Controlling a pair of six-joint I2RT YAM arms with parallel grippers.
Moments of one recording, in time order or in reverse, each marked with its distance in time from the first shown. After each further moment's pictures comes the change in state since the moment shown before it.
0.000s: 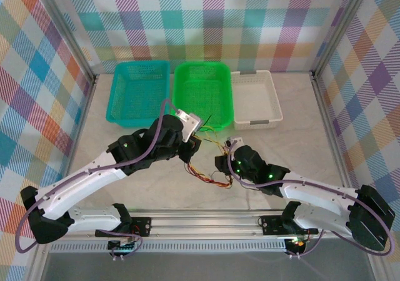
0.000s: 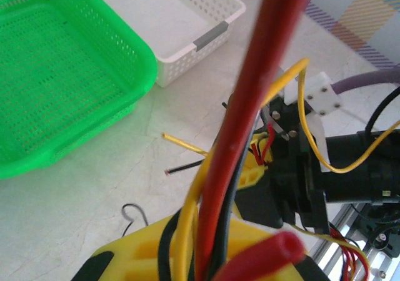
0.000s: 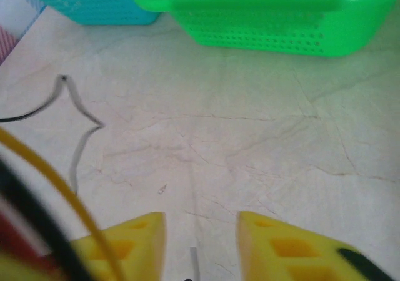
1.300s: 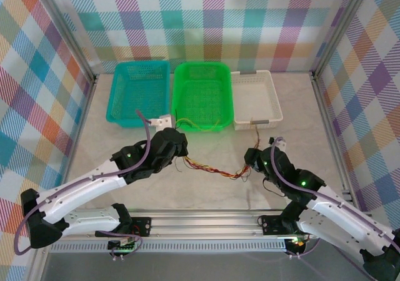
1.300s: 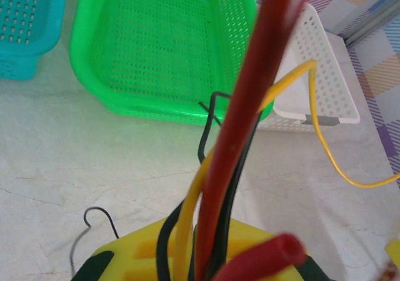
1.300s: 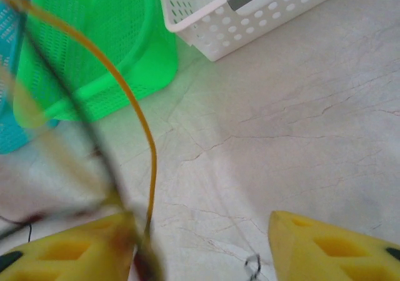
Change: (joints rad) left arm -0.008 -0.046 -0.212 0.114 -0.385 -0.647; right arm -0.153 -0.398 0.059 -0.559 0.182 0.414
